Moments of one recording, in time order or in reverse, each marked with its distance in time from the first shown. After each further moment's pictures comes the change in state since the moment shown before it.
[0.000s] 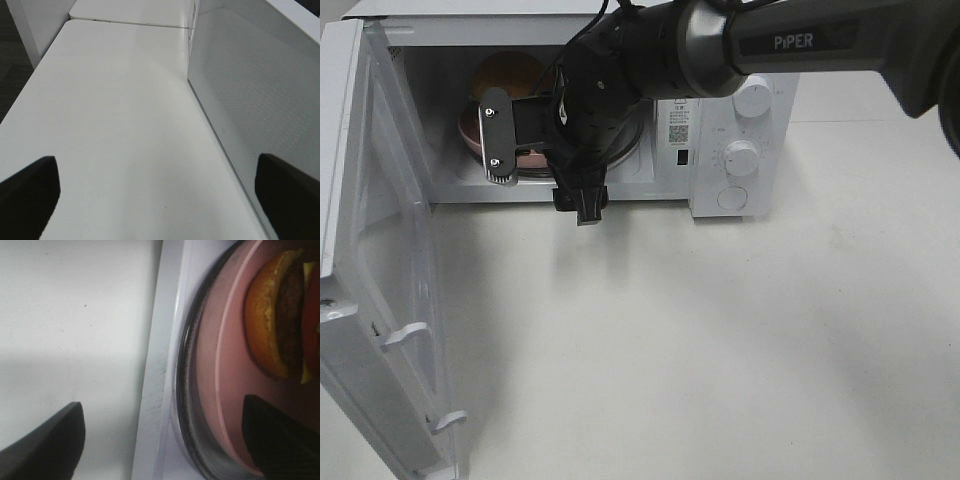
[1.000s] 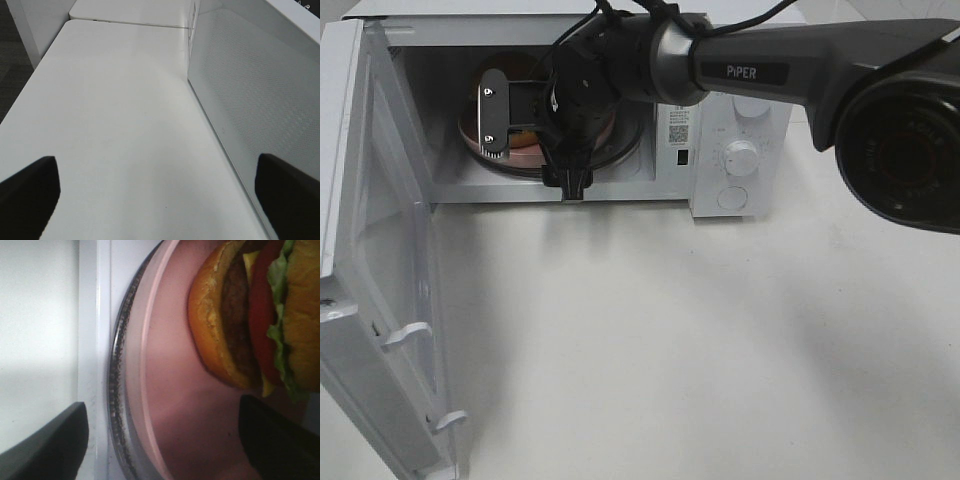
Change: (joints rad) left arm 0.000 0.000 0.000 0.000 0.000 0.000; right arm -0.035 0.167 -0.258 -0.015 0.019 0.048
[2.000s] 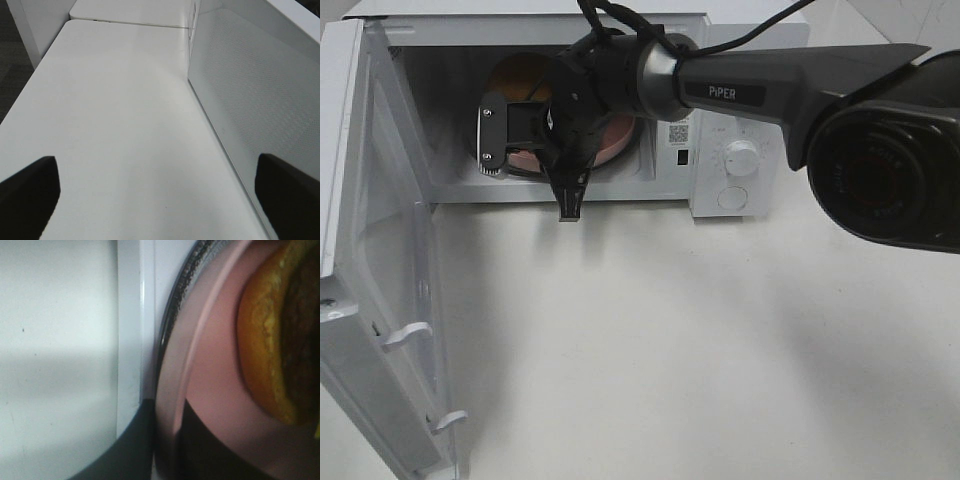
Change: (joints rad) left arm 0.000 0.000 0.000 0.000 0.000 0.000; right arm 0.005 0.063 -0.059 0.051 0.099 0.004
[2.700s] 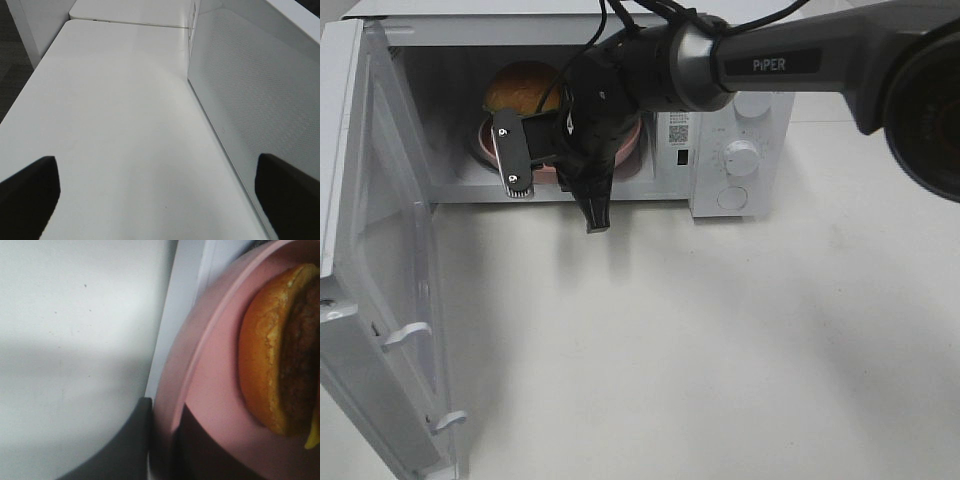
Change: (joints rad) left arm 0.000 0.000 0.000 0.000 0.000 0.000; right arm -0.004 -0.157 0.263 0.044 -0.108 -0.179
